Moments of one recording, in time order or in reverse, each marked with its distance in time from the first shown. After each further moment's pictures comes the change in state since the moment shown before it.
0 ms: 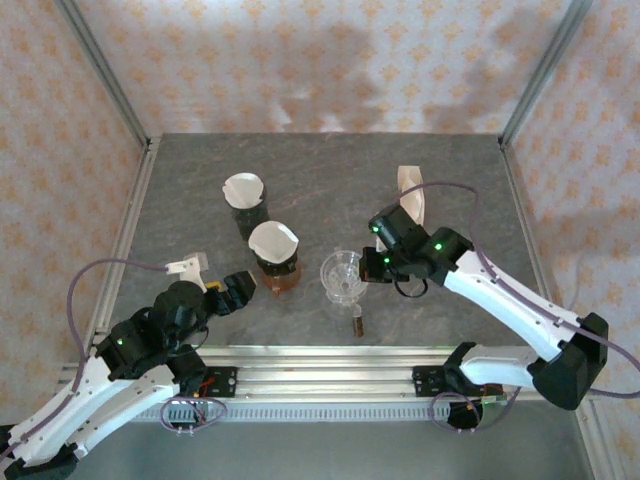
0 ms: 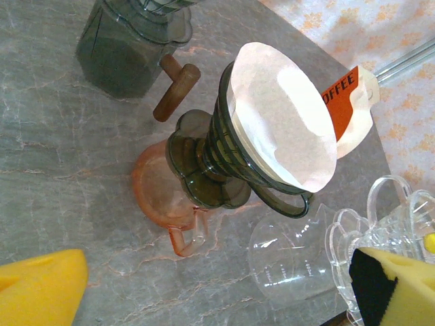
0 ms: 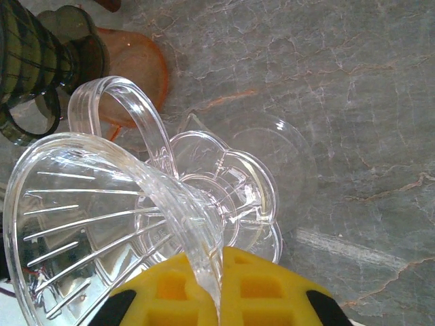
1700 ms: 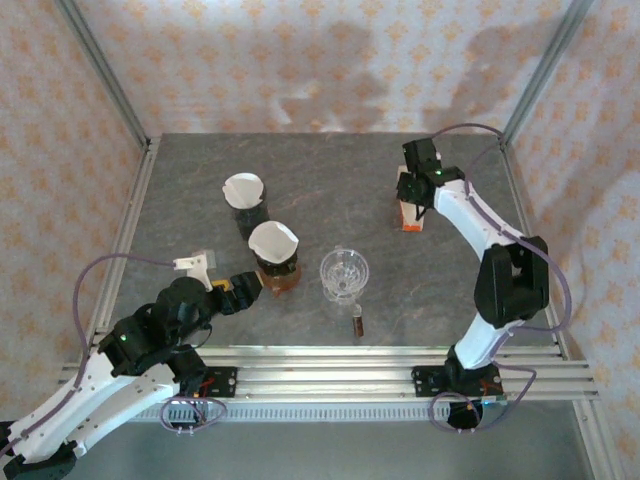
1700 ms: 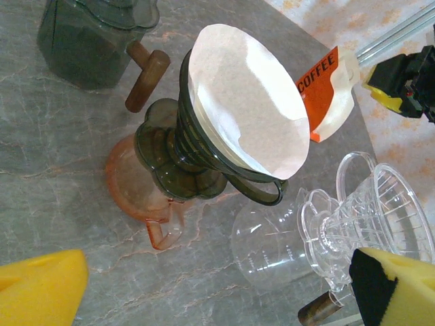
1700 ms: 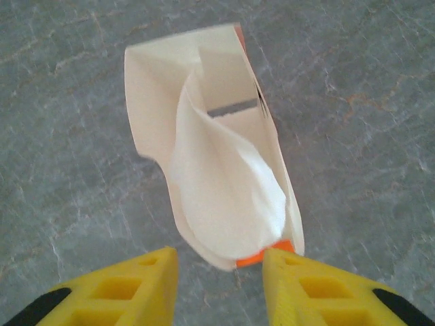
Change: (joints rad) left arm 0.000 0.048 0.015 0.042 0.071 0.035; right arm -0.502 0.528 0.314 0.279 0.344 -0.259
